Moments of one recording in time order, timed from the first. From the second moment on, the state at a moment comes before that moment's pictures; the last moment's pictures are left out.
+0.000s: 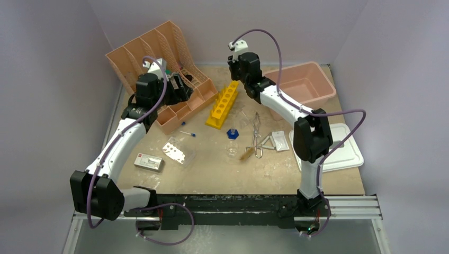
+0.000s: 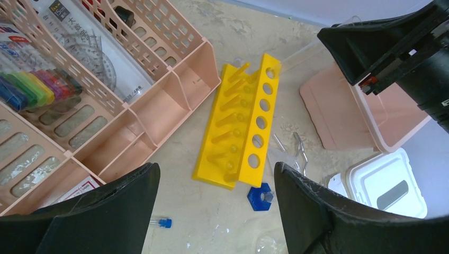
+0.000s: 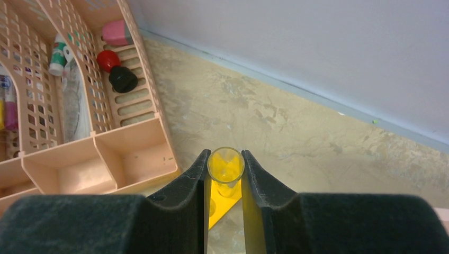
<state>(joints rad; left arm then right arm) -0.22 1.27 1.10 -0.21 0.14 -0.46 0.52 1.98 1.70 0.03 0.17 -0.02</state>
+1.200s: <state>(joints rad) -0.22 1.14 0.89 -0.12 0.18 -0.51 0.52 2.05 1.58 0.17 0.20 0.05</state>
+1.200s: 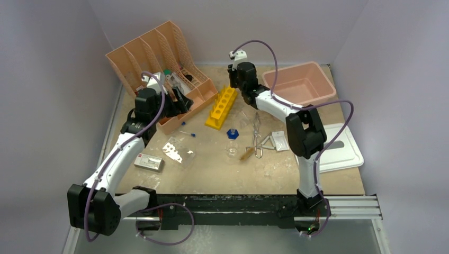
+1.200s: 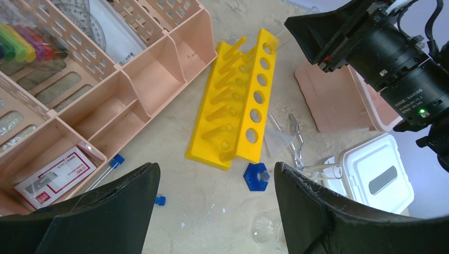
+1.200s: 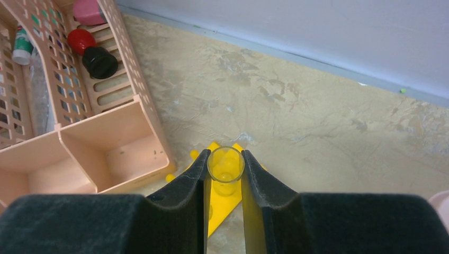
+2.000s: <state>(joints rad) -0.22 1.08 0.92 -0.34 -0.16 -0.57 0.52 1.90 1.74 -0.20 0.09 0.12</state>
